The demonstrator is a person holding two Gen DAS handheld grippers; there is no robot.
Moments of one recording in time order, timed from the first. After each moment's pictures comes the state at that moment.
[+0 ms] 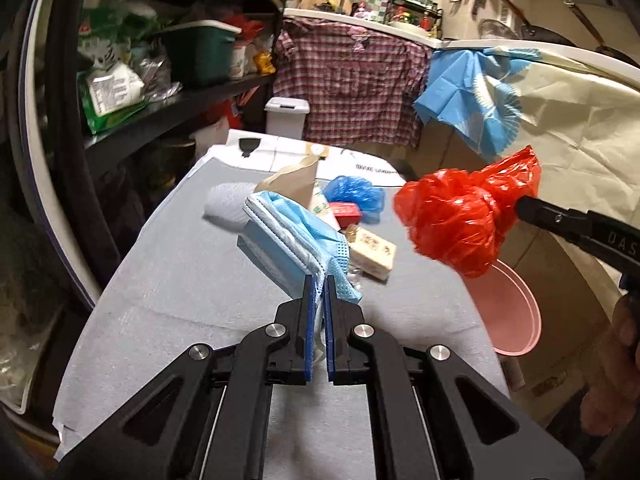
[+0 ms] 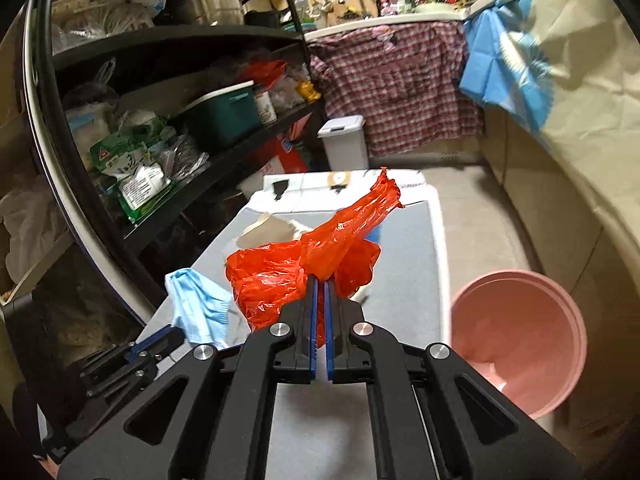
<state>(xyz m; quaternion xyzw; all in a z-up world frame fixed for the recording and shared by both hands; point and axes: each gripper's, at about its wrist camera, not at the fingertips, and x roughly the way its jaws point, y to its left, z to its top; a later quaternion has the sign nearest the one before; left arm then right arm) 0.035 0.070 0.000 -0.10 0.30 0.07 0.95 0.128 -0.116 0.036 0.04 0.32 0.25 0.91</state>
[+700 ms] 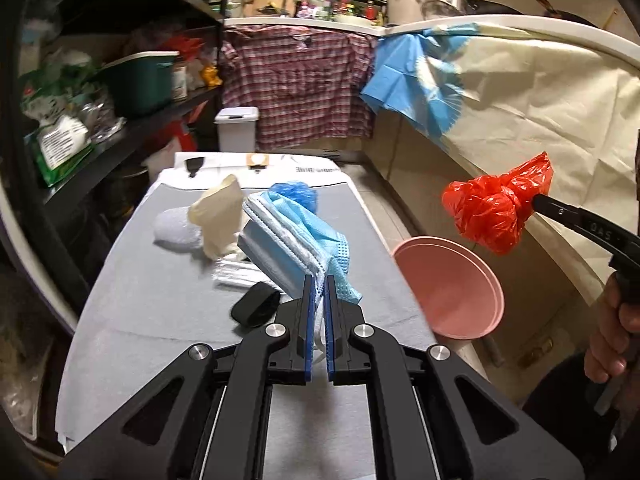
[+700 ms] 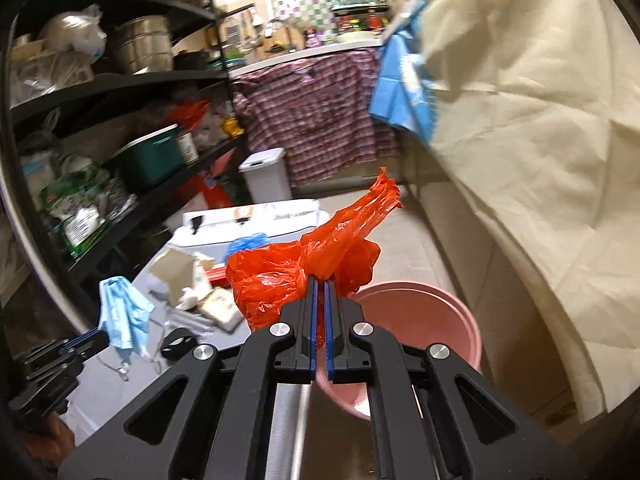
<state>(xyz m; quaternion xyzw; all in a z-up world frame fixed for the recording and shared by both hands) 0.037 0.005 0.029 -0.05 0.30 0.00 0.95 0.119 -0.241 0.044 0.07 0.28 0.13 0.95</state>
